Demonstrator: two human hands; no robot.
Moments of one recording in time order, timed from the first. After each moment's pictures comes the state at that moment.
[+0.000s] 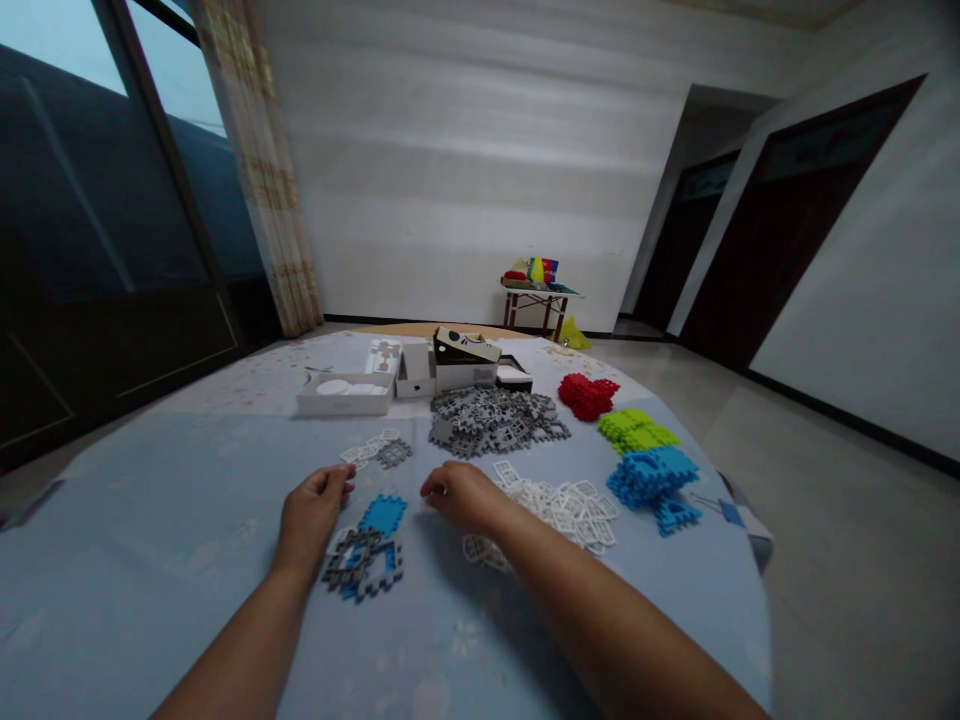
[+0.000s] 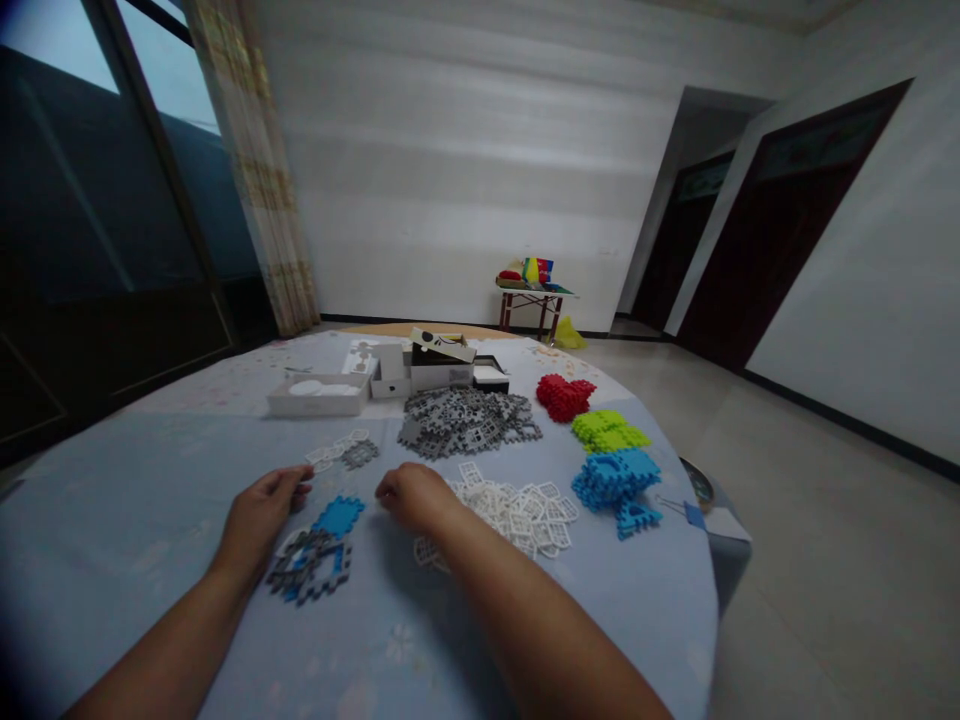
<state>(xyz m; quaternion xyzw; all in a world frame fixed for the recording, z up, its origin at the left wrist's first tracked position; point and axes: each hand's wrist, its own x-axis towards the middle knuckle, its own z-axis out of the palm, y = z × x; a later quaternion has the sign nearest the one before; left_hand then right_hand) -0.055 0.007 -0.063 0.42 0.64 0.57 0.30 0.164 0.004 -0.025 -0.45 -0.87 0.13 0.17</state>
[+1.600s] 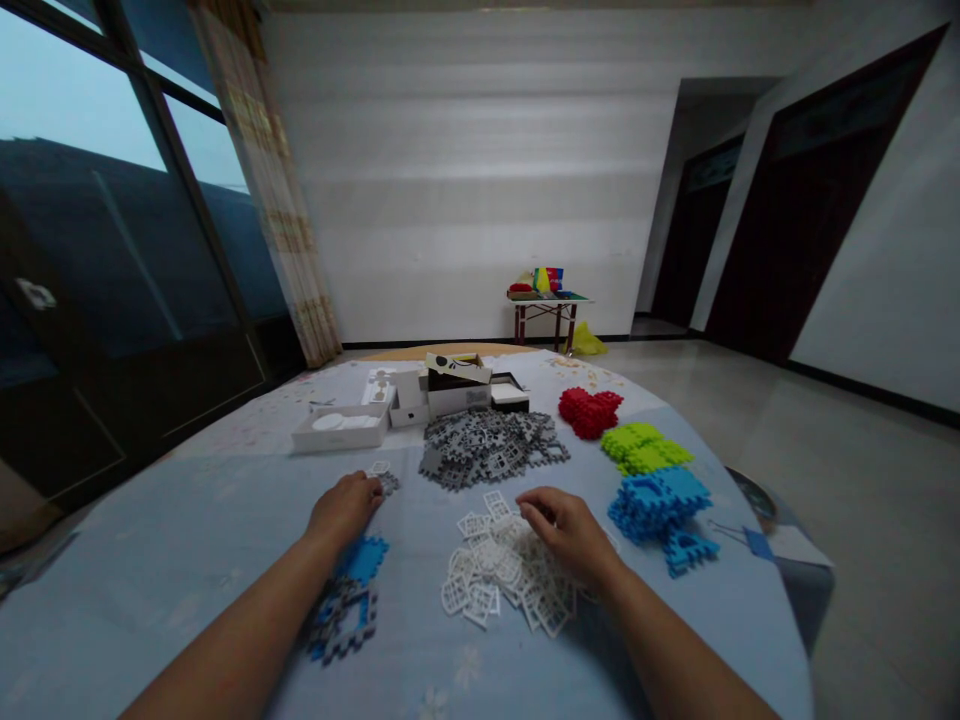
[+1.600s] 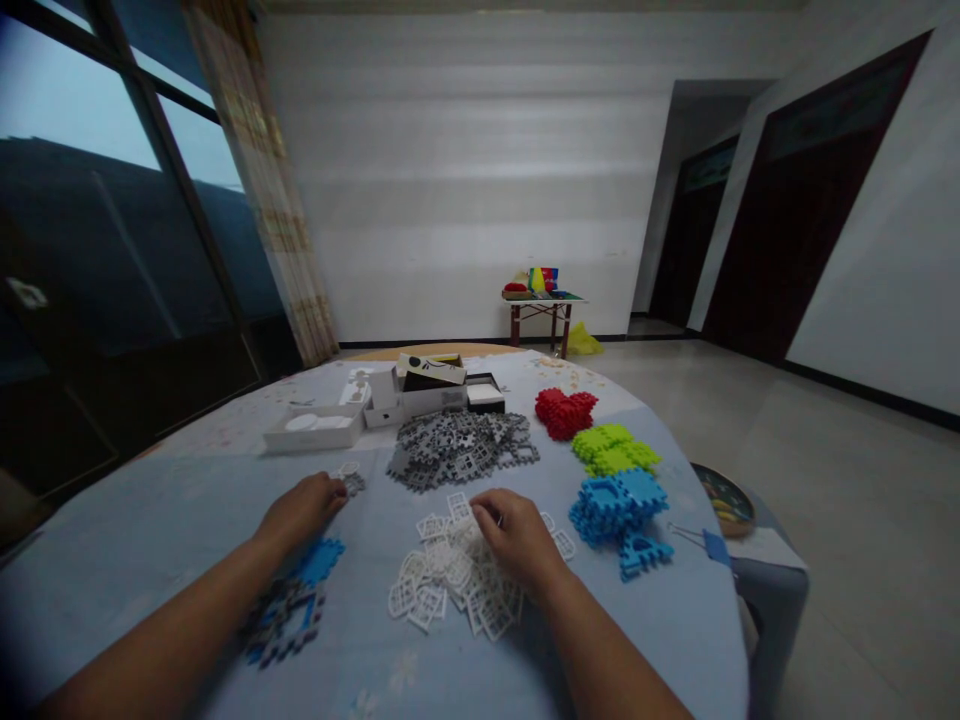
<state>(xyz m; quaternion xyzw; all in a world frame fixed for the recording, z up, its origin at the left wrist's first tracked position) -0.025 0.056 -0.030 0.73 0.67 0.12 0.02 0.301 -0.022 -0.037 -0.49 -0.73 0.22 0.43</state>
